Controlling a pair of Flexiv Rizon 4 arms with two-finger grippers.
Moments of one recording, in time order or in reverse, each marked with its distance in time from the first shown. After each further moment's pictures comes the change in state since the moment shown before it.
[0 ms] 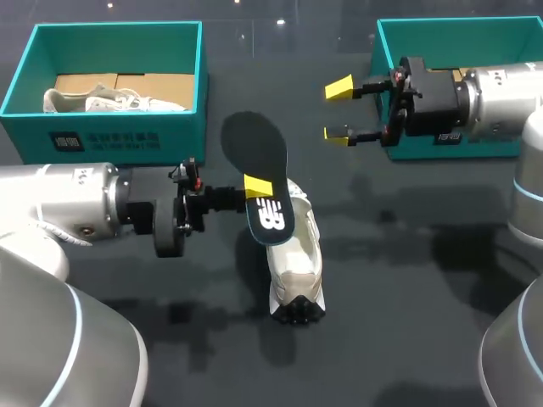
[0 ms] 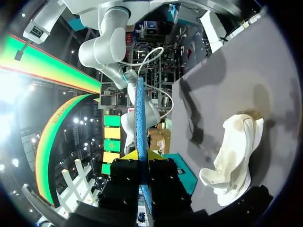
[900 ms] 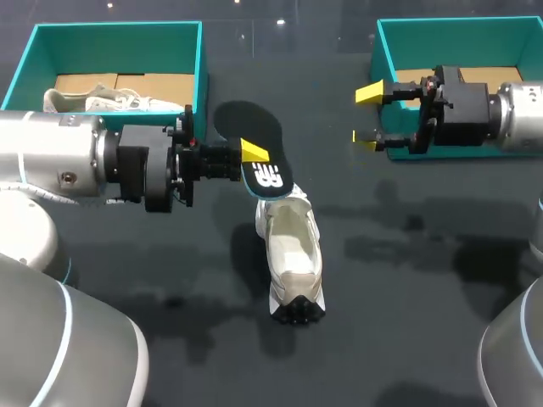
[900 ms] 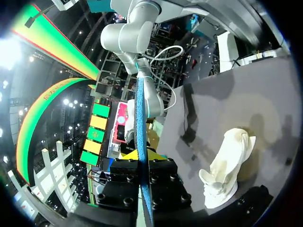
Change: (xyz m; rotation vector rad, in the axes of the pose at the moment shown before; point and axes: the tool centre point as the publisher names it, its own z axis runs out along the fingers) left arm -0.037 0.014 -0.004 -0.020 0.100 -0.242; right arm -0.009 -0.001 -0.043 -0.122 -0.029 0.006
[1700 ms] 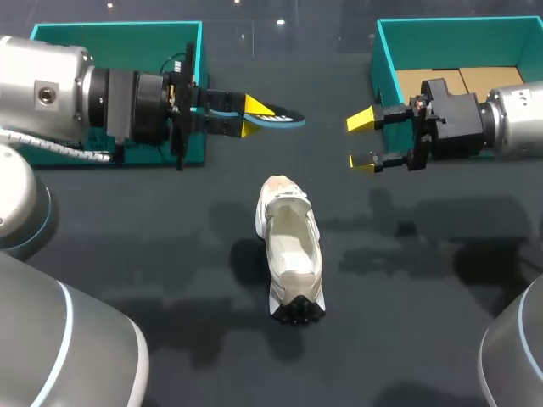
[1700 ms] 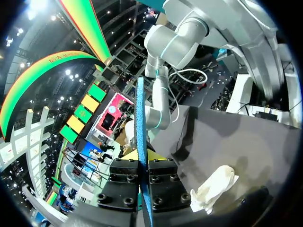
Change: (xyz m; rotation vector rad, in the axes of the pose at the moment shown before) left arm -0.070 -0.026 -0.003 -0.006 0.091 -0.376; right arm -0.019 -0.034 0.005 0.132 -0.073 -0.002
